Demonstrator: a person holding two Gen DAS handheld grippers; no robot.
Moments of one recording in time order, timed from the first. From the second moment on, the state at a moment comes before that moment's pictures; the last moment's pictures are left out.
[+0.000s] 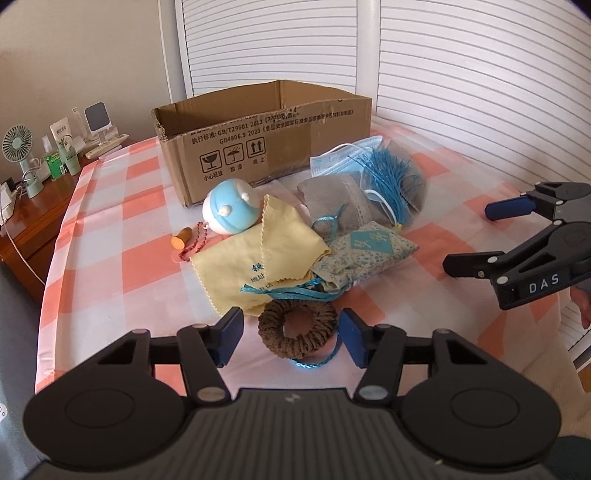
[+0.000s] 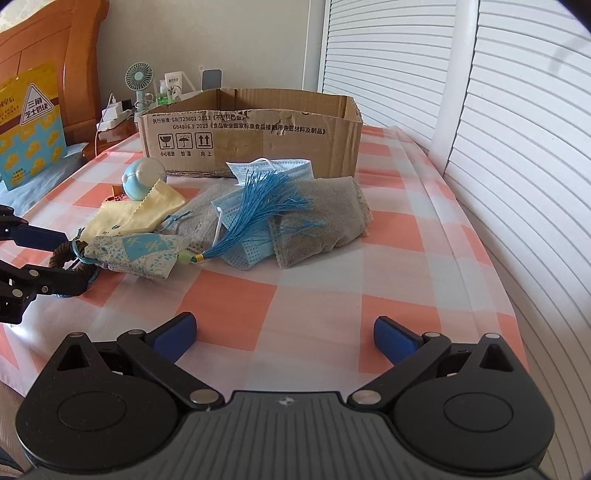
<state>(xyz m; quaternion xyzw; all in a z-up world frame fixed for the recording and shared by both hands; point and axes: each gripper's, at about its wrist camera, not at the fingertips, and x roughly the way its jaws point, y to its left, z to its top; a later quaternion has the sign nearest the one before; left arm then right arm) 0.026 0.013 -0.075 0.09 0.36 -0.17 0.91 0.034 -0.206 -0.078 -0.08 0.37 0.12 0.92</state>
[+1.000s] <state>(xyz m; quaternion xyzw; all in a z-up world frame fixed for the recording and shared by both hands) 0.016 0.088 -0.076 0.02 0.39 -0.15 0.91 0.037 -0.128 -0.054 -0.17 0.33 0.29 0.88</state>
